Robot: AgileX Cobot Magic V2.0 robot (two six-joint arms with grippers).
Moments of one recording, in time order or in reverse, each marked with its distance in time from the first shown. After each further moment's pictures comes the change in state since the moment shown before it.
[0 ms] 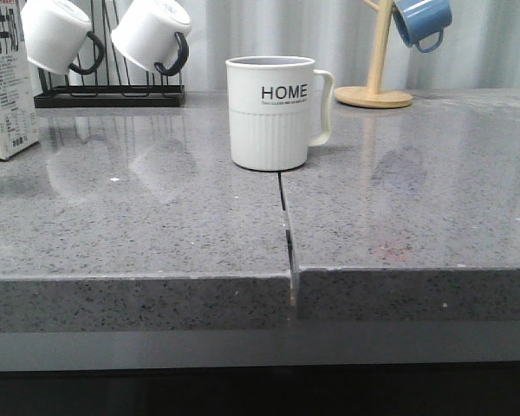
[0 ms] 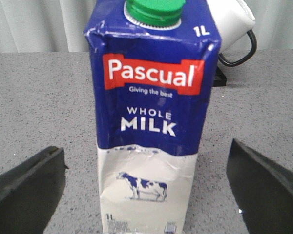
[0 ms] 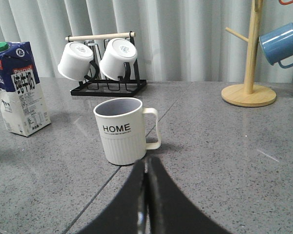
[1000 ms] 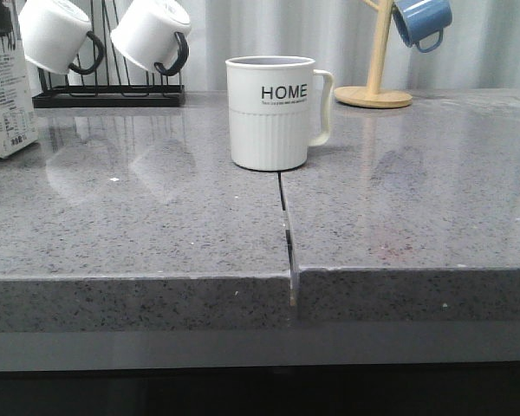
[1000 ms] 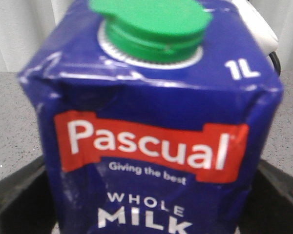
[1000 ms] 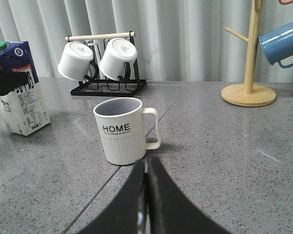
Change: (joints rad) left arm 0.000 0.266 -0.142 -0.015 -0.189 0.000; right arm 0.000 0.000 0.000 0.000 0.000 0.000
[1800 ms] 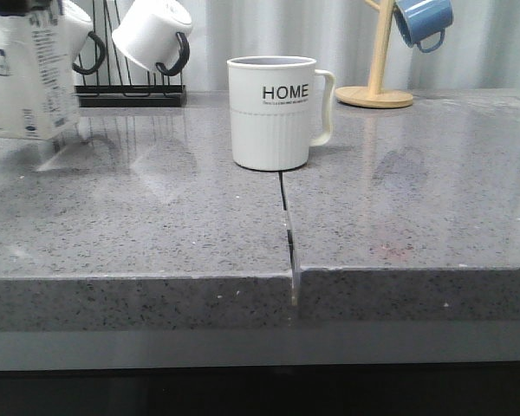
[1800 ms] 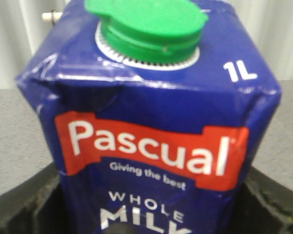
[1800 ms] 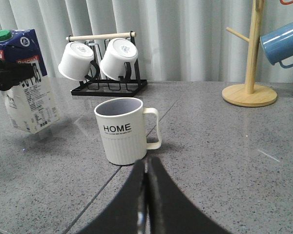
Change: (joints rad) left arm -0.308 -0.071 -0.003 -0.617 -0.063 0.538; right arm 0.000 0.000 0.000 0.000 0.000 0.000
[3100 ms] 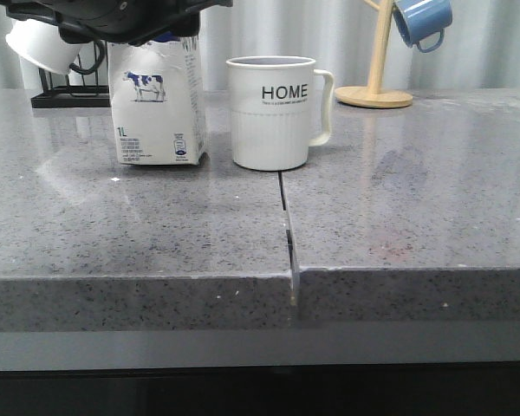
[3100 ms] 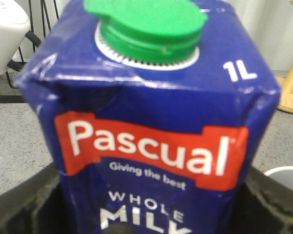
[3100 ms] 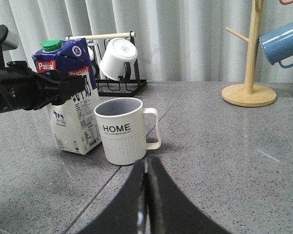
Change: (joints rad) left arm -0.384 0.229 -0.212 -0.515 -0.227 0.271; right arm 0.000 0.000 0.000 0.000 0.000 0.000
